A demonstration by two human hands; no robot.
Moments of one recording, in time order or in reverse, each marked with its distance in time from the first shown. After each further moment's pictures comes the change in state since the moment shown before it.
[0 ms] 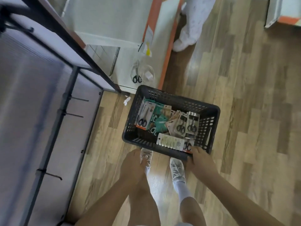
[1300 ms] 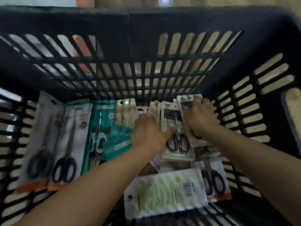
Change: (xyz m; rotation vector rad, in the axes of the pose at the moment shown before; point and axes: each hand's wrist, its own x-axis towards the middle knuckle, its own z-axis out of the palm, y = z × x) left_hand 0.447 0.038 0.325 0.335 0.052 0.428; right_hand 0.408 0.172 0.245 0.241 0.380 0.510
